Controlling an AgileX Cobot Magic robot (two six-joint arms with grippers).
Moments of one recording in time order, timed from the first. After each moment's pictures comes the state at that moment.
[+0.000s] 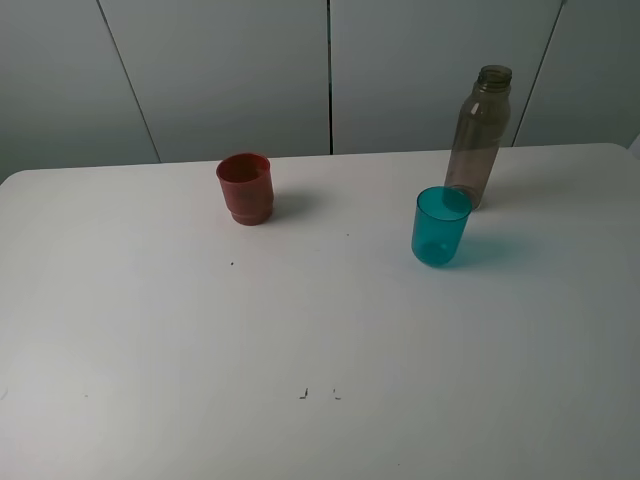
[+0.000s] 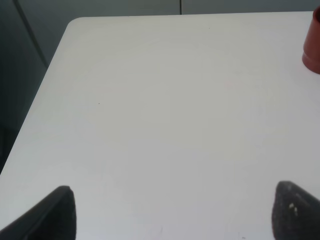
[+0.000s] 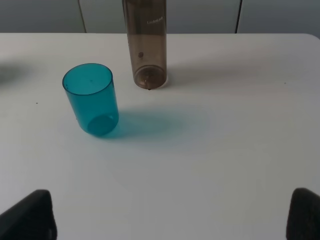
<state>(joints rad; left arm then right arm) 0.03 0.00 -0.51 0.09 1.09 -0.05 0.00 0.00 -0.51 0.06 1.10 -0.05</state>
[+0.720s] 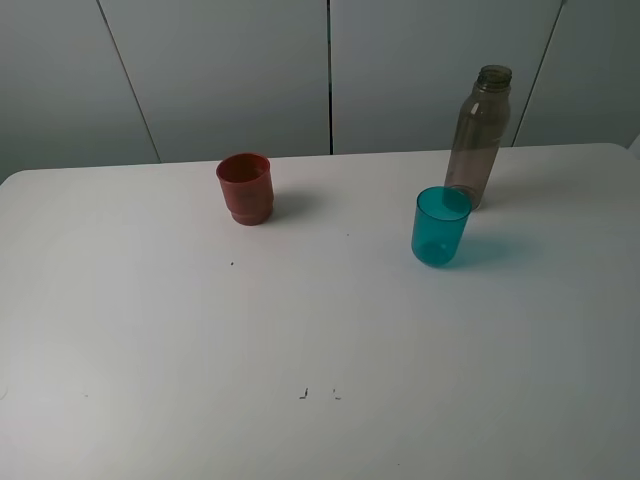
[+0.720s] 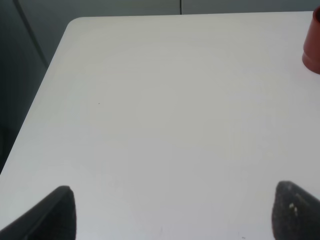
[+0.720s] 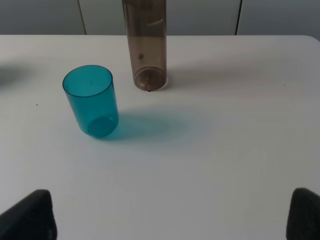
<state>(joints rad) 0.03 0.00 -0.51 0.09 1.09 -0.05 0.00 0.00 -0.51 0.06 1.10 -0.05</state>
